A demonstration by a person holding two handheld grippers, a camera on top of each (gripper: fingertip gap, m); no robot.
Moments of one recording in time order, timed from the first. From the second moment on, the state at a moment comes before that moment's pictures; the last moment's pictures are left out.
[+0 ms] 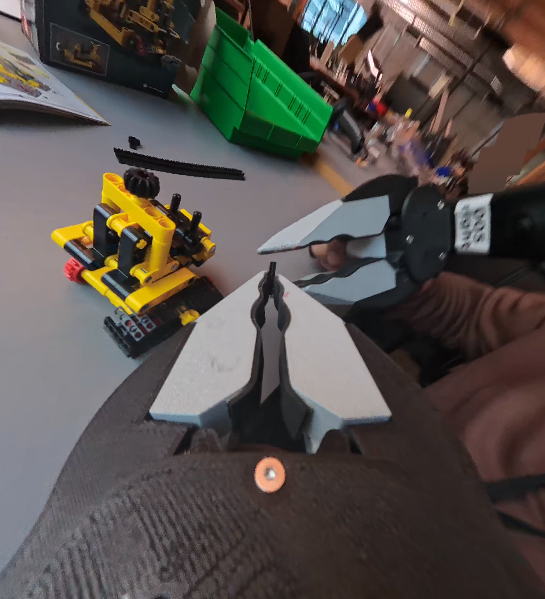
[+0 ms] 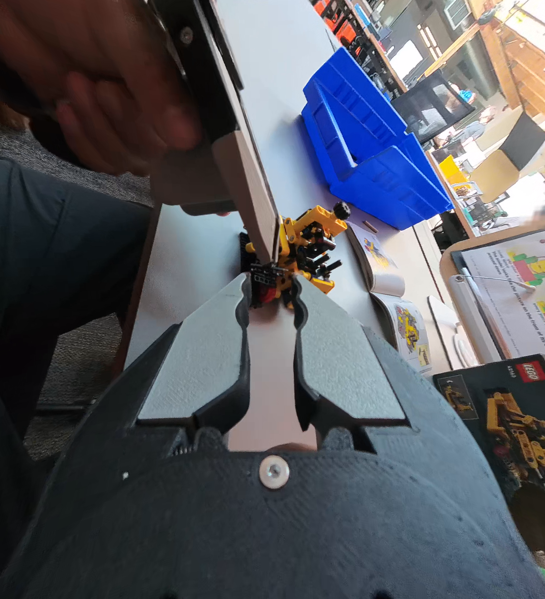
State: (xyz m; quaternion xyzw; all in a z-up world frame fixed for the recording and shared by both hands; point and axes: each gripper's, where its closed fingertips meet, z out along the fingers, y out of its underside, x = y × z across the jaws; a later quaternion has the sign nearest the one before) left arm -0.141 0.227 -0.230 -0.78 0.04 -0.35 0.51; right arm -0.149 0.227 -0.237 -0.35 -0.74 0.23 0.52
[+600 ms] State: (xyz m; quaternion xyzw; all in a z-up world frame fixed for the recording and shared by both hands) left arm -0.143 0.232 -0.231 -0.74 -0.08 -0.45 0.49; right arm -0.150 0.229 -0.241 -0.37 -0.74 0.25 0.50
